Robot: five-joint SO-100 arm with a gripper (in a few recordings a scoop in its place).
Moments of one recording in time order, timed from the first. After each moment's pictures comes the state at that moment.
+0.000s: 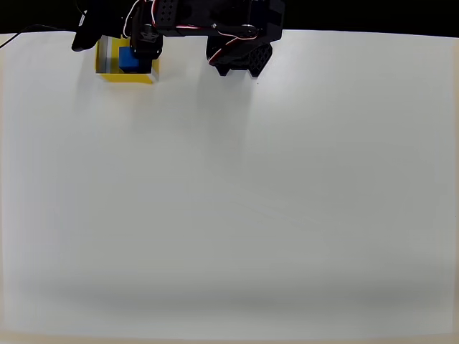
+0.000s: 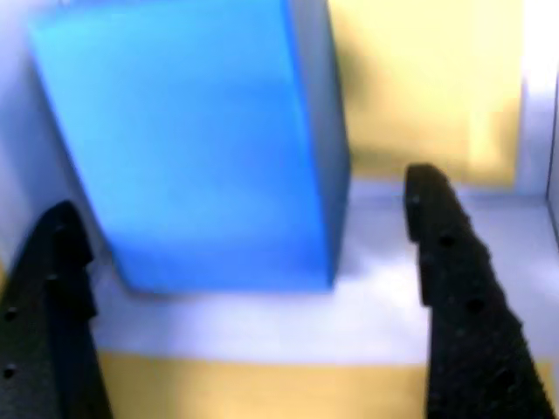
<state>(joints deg) 93.6 123.8 142.6 55.2 -99.1</state>
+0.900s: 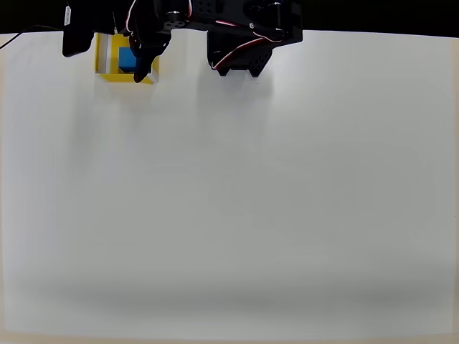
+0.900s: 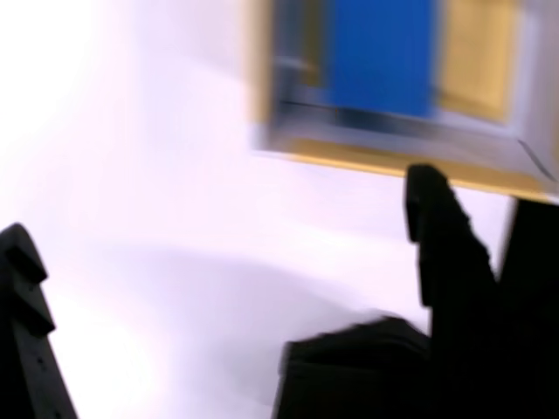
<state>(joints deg) 79.4 143.5 114.2 84.8 -100.1</state>
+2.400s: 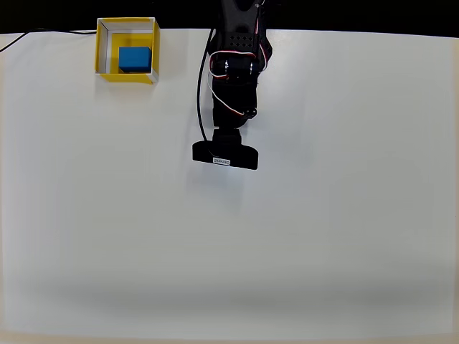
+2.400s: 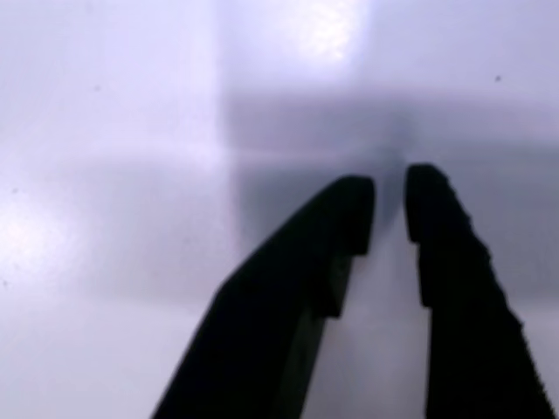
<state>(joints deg) 1.1 190.2 178.7 76.9 -95.4</state>
